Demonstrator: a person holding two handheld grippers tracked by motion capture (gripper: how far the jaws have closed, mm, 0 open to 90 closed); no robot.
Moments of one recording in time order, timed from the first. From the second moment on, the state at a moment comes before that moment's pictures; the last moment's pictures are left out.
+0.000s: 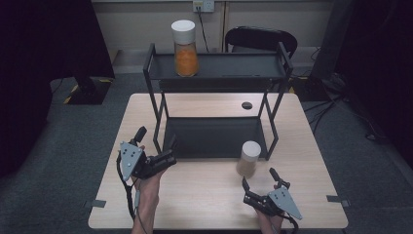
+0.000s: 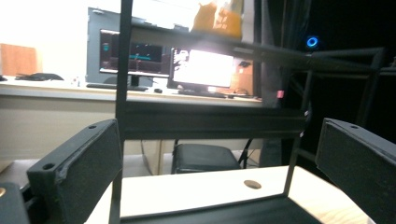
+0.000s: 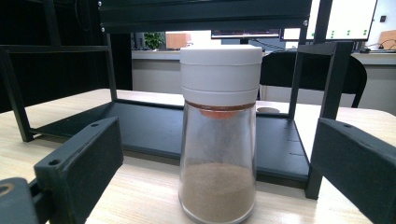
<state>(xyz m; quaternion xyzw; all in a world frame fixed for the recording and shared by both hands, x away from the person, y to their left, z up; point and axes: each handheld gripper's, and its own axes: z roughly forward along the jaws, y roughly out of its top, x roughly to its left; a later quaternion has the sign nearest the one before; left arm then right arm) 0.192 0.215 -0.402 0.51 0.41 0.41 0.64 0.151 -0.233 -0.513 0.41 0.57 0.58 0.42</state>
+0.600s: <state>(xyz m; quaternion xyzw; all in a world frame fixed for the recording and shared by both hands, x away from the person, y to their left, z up) 0.175 0.197 -0.459 0.53 0.41 0.42 0.61 0.151 -0.233 -0.513 0.41 0.57 0.58 0.42</state>
